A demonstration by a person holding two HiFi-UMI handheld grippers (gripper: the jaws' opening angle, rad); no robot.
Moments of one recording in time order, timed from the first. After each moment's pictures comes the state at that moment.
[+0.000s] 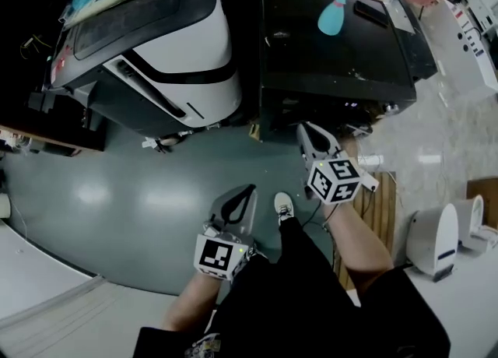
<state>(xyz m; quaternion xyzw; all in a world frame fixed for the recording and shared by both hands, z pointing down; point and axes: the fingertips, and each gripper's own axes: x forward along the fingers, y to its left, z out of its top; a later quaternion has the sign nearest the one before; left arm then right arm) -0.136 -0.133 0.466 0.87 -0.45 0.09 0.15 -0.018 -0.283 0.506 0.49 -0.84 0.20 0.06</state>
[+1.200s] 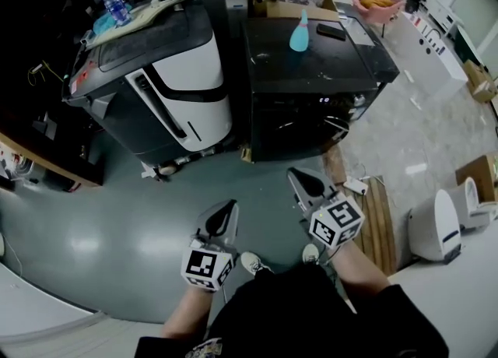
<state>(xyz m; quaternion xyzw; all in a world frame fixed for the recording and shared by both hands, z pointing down) -0.216 0.019 0.404 0.89 -0.44 0.04 0.11 -0.079 -0.036 0.397 0.45 -0.88 0.12 0.04</state>
